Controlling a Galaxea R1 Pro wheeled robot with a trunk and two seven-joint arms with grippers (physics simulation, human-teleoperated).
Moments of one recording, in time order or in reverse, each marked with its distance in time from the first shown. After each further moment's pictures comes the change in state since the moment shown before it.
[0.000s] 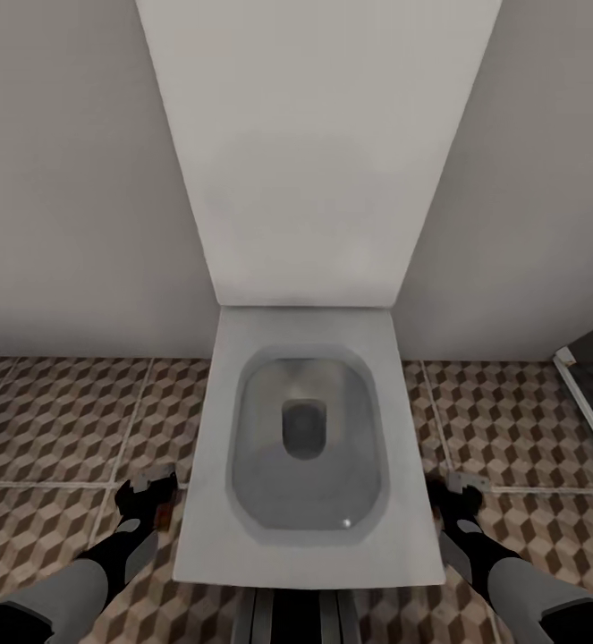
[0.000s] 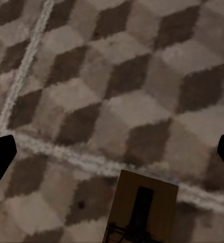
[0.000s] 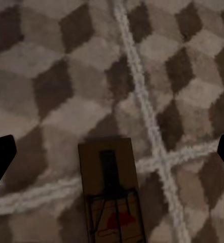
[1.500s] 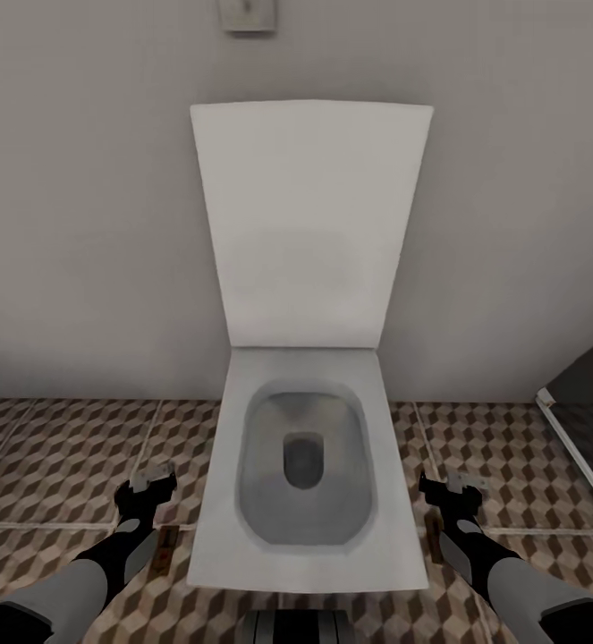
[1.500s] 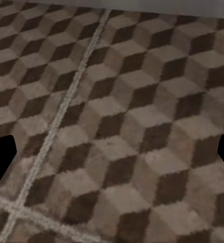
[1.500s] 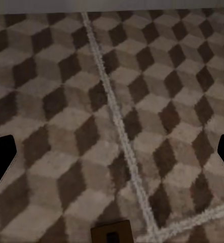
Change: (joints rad) left arm 0.000 0.001 0.000 0.001 0.000 0.000 0.000; right arm 0.000 0.001 0.000 0.002 0.001 0.000 0.000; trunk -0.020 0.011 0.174
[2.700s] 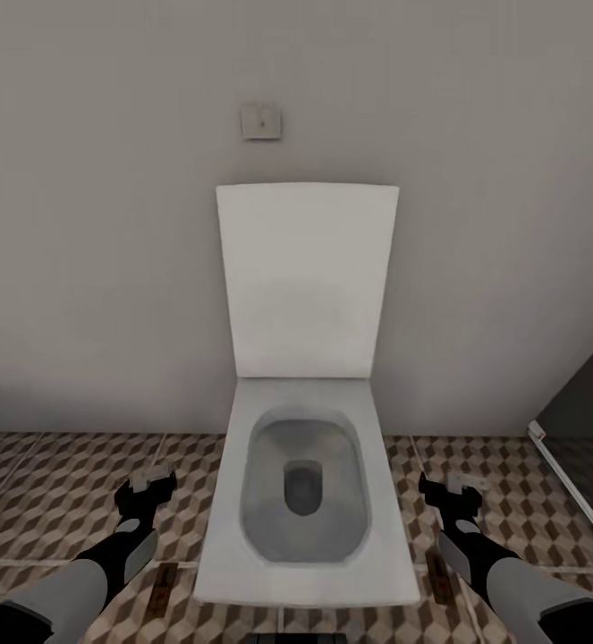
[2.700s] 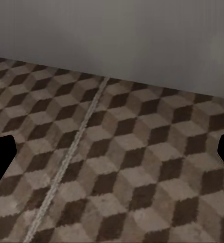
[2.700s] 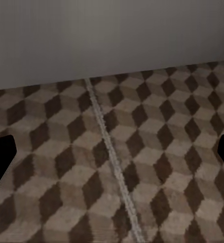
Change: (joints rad) left arm 0.000 0.000 0.000 0.000 0.000 0.000 0.000; right arm 0.000 0.003 0.000 0.000 0.003 0.015 -0.013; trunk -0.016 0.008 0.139
